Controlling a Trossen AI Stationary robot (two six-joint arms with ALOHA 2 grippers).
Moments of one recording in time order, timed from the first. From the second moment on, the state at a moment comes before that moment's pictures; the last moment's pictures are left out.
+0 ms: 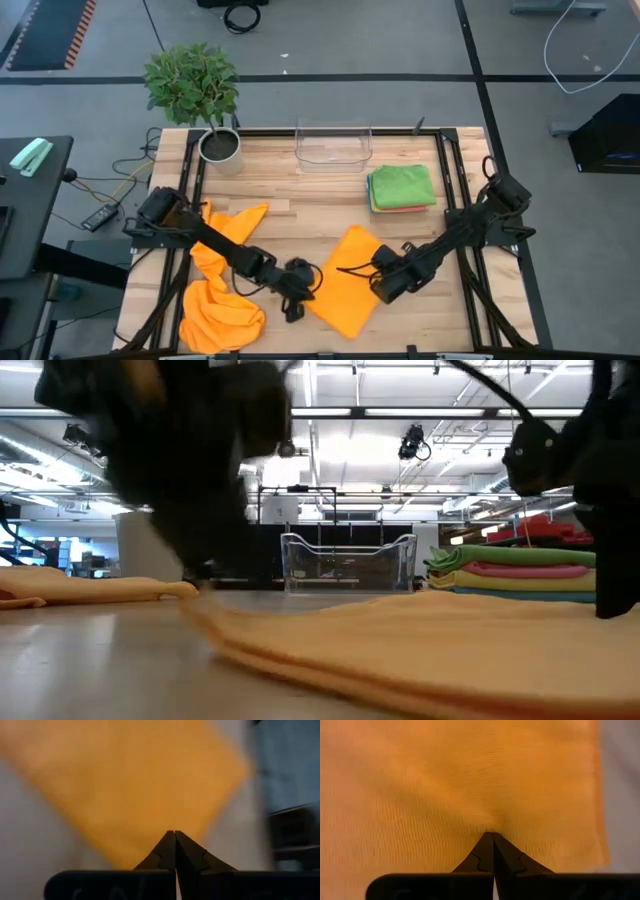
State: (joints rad) left arm -0.49 1.88 0.97 0.20 -0.09 -0.69; right arm 0.60 1.75 0.96 -0.70 0.24 1.36
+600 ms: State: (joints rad) left arm -0.46 1.82 1.02 0.25 0.04 -0.29; right arm 0.77 1.56 0.96 -0.39 0.46 1.33
